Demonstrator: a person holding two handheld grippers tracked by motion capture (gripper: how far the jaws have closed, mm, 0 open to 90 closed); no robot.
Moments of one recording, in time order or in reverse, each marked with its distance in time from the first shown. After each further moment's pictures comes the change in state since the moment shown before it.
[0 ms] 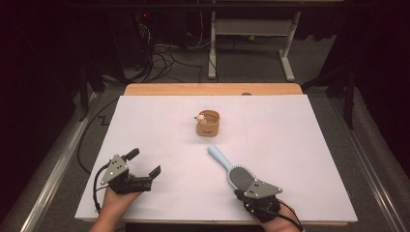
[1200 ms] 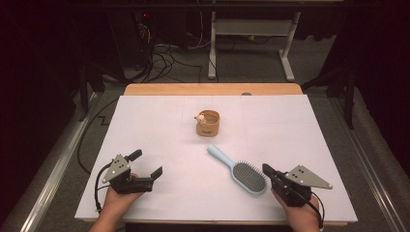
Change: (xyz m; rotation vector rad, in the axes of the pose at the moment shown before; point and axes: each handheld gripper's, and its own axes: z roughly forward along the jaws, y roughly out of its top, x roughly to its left) left arm -0.001 -0.001 0.004 0.030 -0.030 -0.025; right arm -0.063 -0.011 -0.045 -0.355 -0.189 0.221
